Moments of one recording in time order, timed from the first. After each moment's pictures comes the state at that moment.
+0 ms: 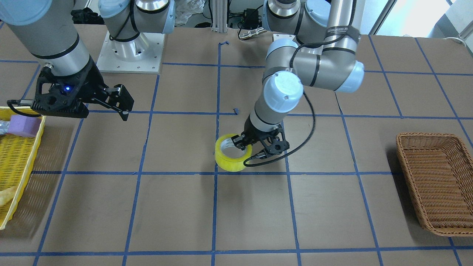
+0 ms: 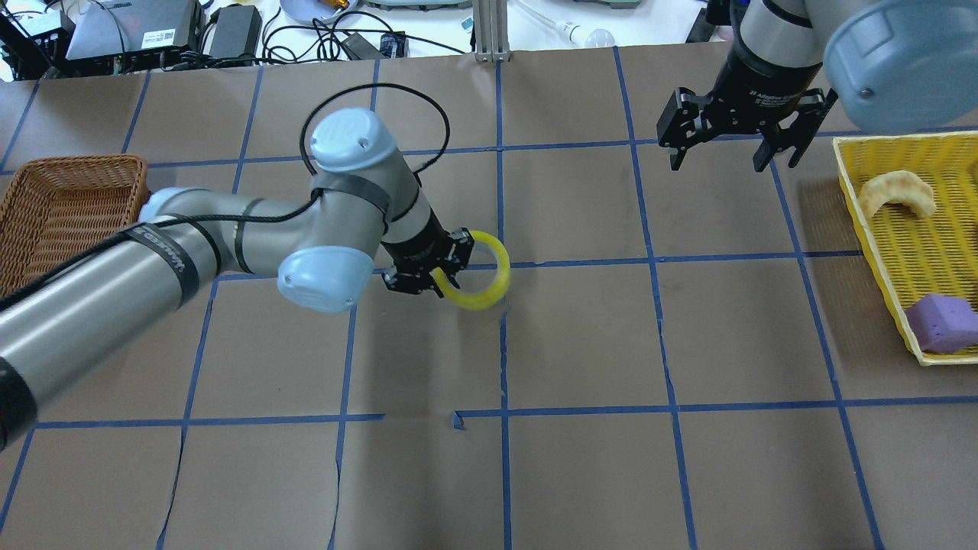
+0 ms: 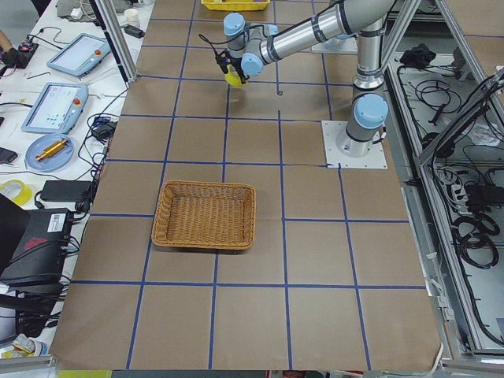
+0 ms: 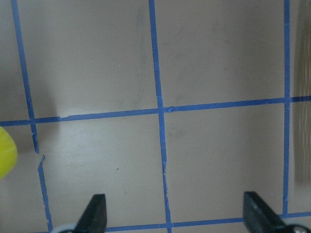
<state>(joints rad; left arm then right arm) -1.73 -1.86 -1.83 -1.07 1.40 -0.57 1.54 -1.50 1.57 -1.65 -1.57 0.05</state>
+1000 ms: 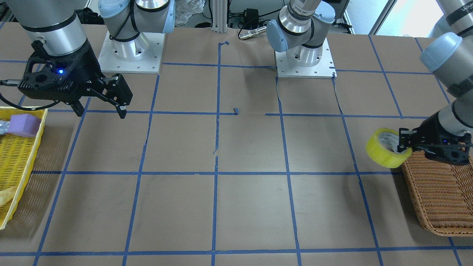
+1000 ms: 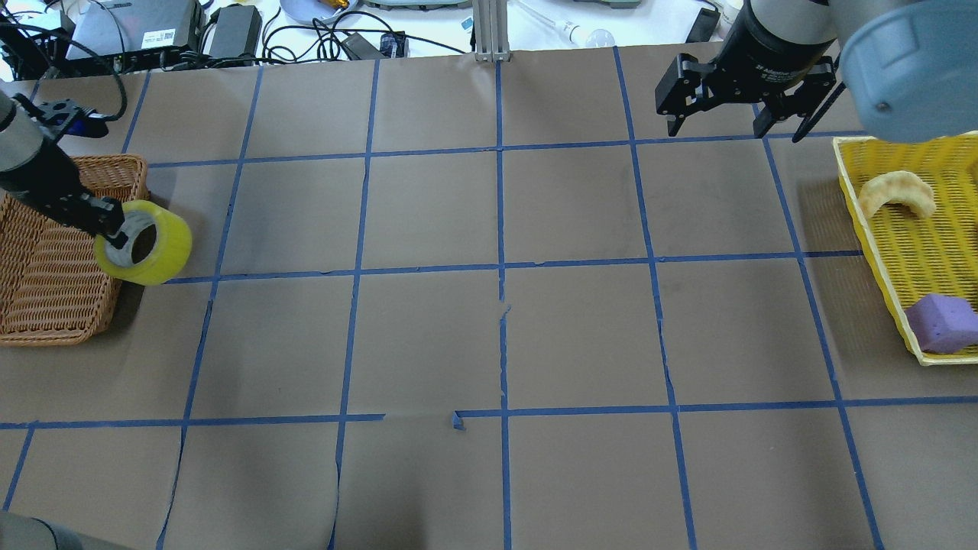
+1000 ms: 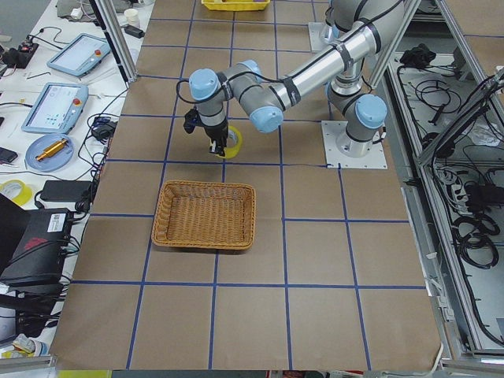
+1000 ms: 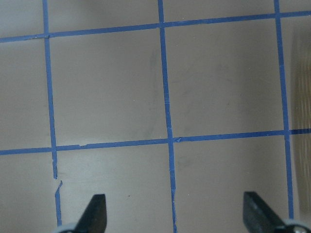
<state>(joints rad) -1.02 -1.85 -1.66 -1.24 1.63 0.85 1.56 -1.54 1.58 -1.76 -1.54 0.05</state>
